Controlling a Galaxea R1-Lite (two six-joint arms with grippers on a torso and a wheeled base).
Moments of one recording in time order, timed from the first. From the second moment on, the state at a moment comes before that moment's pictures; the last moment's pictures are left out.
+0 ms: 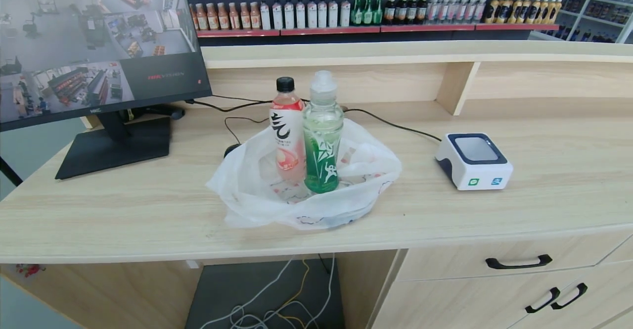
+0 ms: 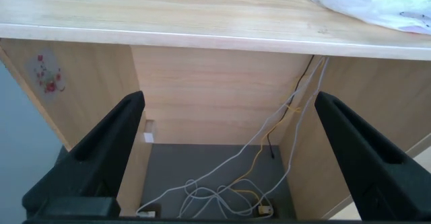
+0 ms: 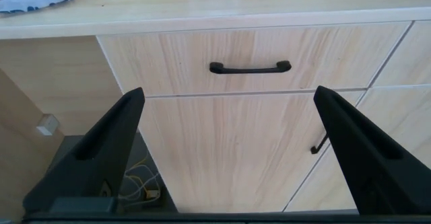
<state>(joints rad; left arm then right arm) 0.00 0.00 0.00 0.00 0.00 0.00 0.00 0.00 0.00 0.00 0.00 0.00</state>
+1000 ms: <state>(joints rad) 0.00 0.00 0.00 0.00 0.00 0.00 0.00 0.00 0.00 0.00 0.00 0.00</state>
